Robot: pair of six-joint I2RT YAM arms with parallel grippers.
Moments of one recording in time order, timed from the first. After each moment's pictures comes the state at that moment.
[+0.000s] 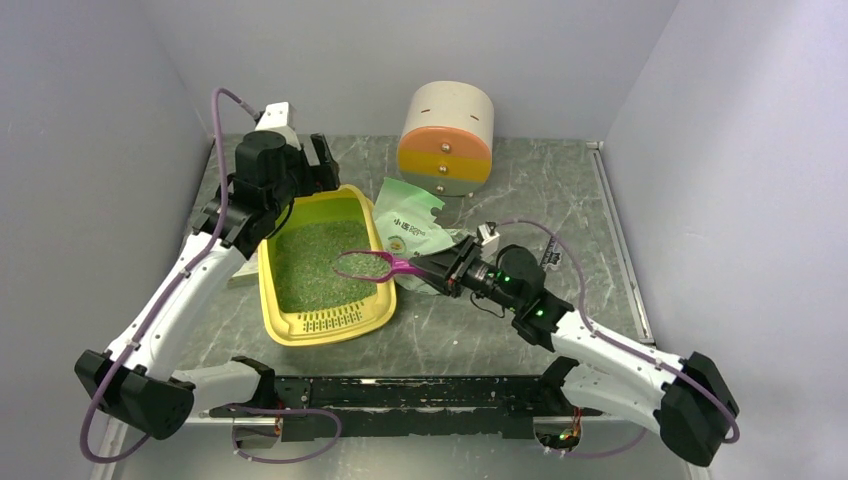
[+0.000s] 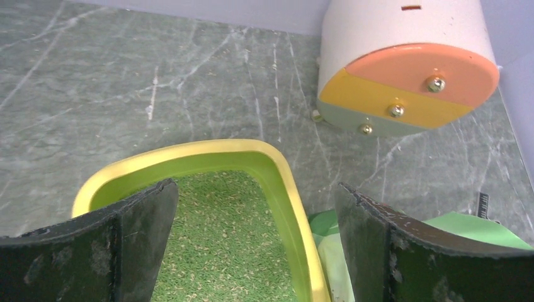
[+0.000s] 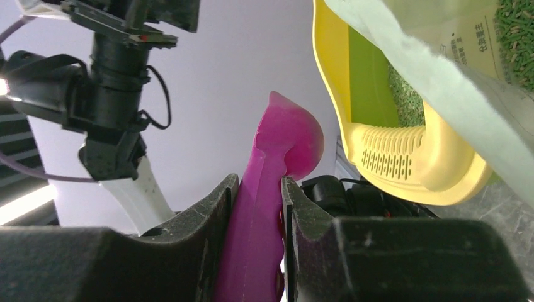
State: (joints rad) left arm -0.41 1.20 1.29 -0.45 -0.23 -0.36; right arm 0.75 0.93 0.46 0.42 -0.26 1.52
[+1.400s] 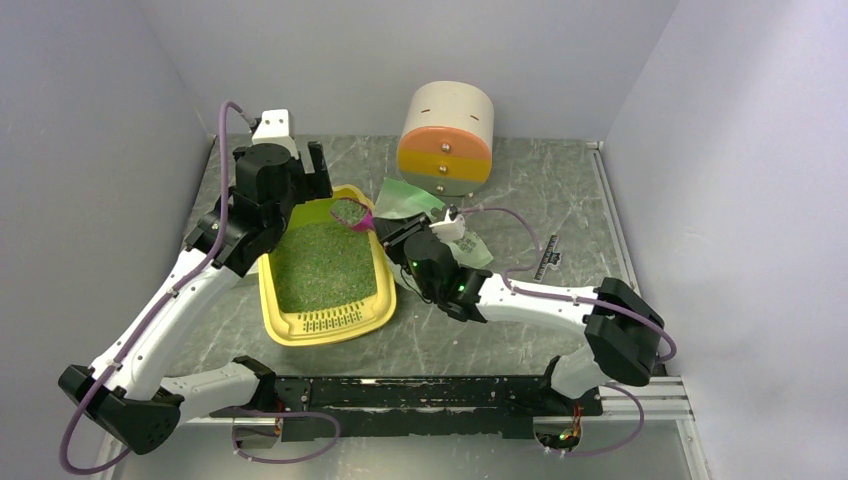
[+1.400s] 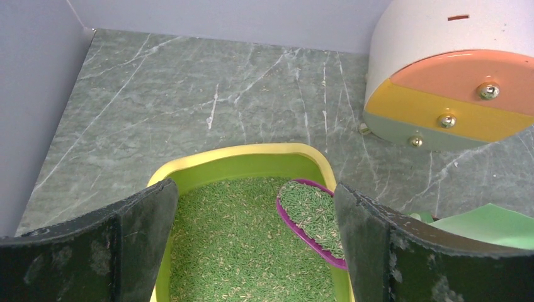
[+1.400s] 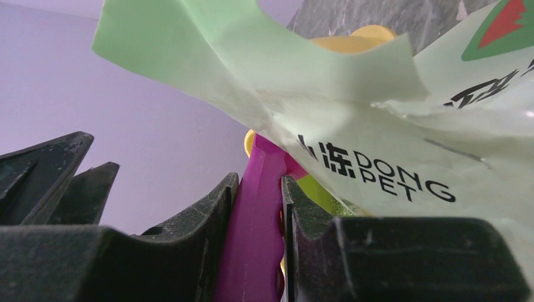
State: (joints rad) left arm -0.53 1.12 1.29 -0.50 -0.53 -0.27; right arm 1.07 1.47 0.89 0.37 0.64 1.39
